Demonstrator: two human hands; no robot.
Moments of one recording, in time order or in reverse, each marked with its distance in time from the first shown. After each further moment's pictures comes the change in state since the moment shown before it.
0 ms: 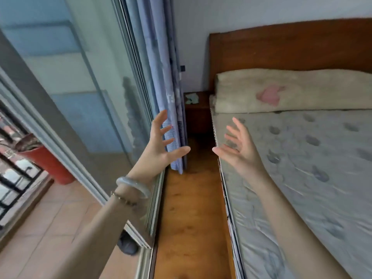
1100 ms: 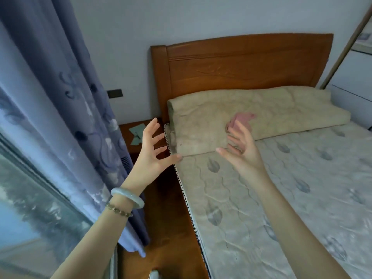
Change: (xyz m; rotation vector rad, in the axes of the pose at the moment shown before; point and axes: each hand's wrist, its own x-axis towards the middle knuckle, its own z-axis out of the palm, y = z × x) left_hand 0.624 -0.226 0.060 -0.169 -0.221 0.017; right_hand 0.569 0.147 -0.114 -0.120 0.365 0.058
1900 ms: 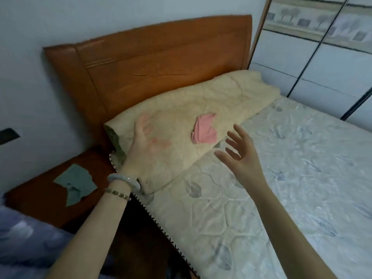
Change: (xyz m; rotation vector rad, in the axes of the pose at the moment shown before) left_hand 0.367 -0.152 0.028 -0.199 -0.364 -0.041; right_hand 0.223 0.076 0.029 -0.163 0.500 0.087
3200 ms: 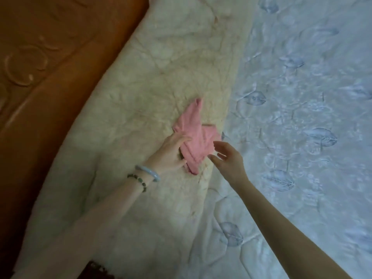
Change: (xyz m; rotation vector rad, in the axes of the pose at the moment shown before) left_hand 0.464 -0.330 0.173 0.752 -1.061 0.121; right_hand 0.365 0.371 0.069 -0.045 0.380 0.674
